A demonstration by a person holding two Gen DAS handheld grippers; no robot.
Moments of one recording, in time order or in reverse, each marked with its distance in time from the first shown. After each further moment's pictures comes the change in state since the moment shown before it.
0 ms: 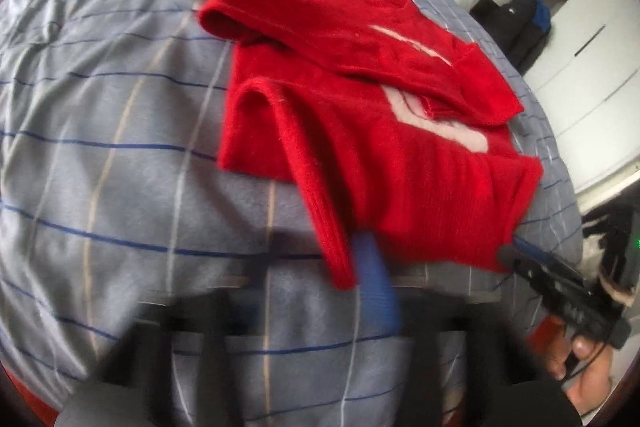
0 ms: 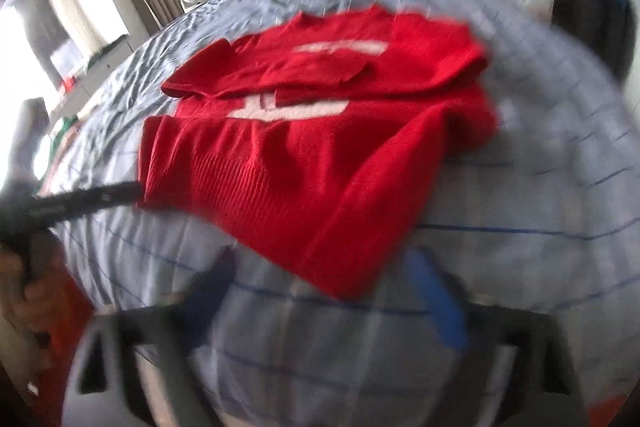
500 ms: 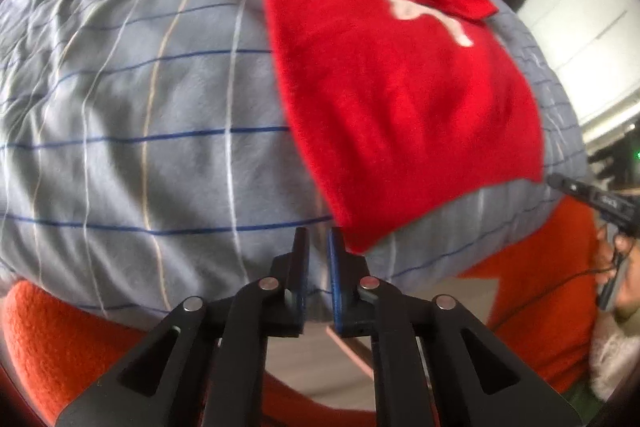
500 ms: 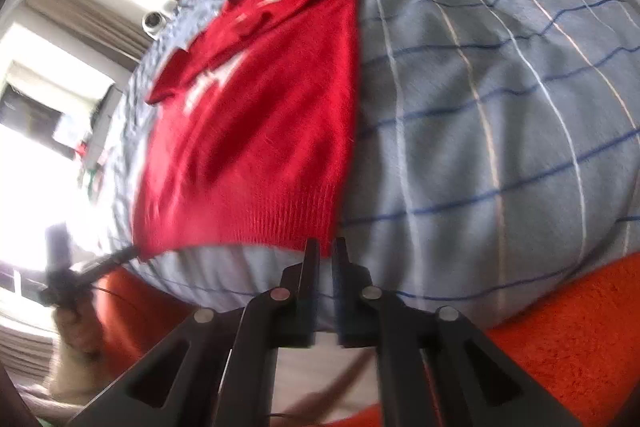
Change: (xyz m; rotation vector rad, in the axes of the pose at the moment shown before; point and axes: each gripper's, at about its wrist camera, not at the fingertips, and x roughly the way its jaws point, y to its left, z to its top) left arm -0.069 0.026 -0.103 0.112 0.142 0.054; right arm -0.066 -0.083 -0.093 0.263 0.146 0.144
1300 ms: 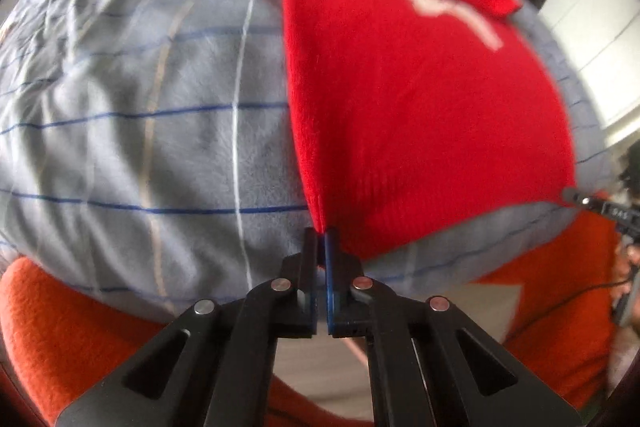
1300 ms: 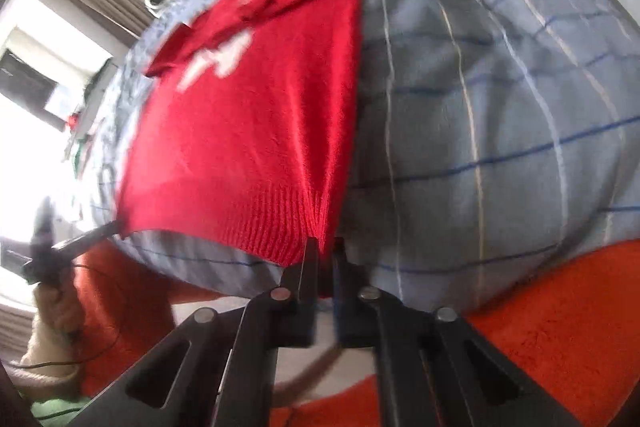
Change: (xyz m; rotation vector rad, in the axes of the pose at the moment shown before) left arm 0.014 0.012 -0.011 0.000 0.008 0.130; right arm 0.019 -0.005 0.004 -0.026 0.064 -0.055
